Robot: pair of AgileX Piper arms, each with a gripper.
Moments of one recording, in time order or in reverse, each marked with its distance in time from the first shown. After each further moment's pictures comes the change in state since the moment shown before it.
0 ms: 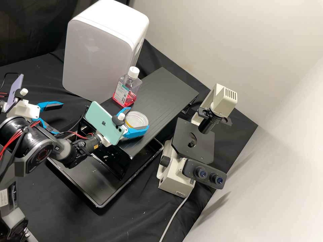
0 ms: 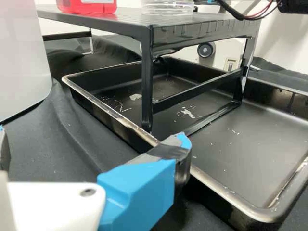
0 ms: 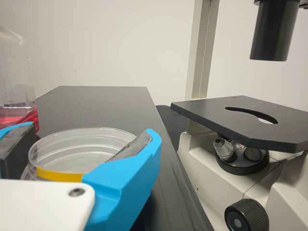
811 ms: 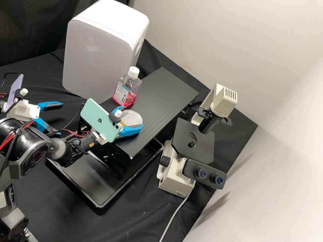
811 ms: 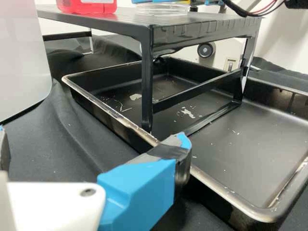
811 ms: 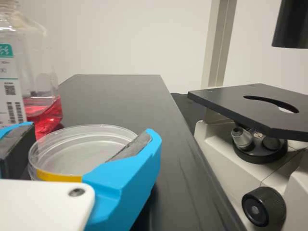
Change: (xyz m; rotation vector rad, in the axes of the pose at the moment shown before) left arm 0.000 0.000 0.000 0.000 0.000 0.000; right arm -0.011 -0.006 -0.013 0.010 0.024 -0.037
